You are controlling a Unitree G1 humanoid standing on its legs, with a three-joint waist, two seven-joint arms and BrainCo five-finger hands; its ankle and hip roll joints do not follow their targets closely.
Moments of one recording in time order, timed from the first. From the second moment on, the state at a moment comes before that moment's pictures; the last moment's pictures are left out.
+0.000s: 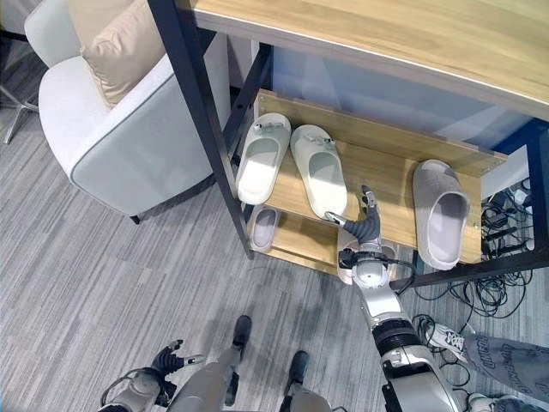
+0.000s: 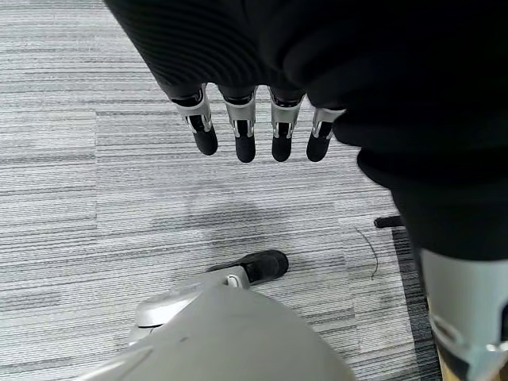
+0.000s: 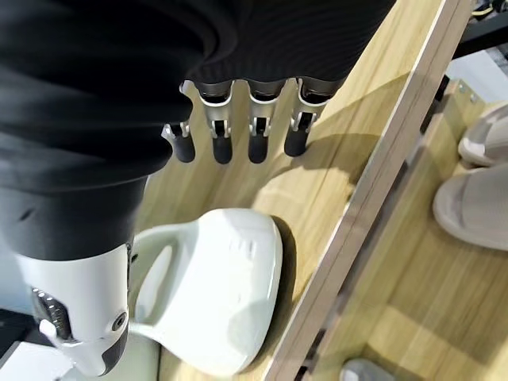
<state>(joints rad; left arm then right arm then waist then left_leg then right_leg) -0.11 0.24 -0.35 1.22 -0.06 -0.16 0.13 -0.39 -0.35 0.15 0.53 0.11 -0.18 -0.36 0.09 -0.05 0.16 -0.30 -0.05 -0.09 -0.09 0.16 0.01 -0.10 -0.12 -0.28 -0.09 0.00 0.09</state>
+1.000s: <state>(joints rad) -0.10 0.24 -0.31 1.22 -0.05 -0.16 0.13 -0.33 -0.35 0.26 0.37 0.13 -0.20 -0.23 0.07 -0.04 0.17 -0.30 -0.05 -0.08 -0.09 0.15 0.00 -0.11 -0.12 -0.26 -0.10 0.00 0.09</state>
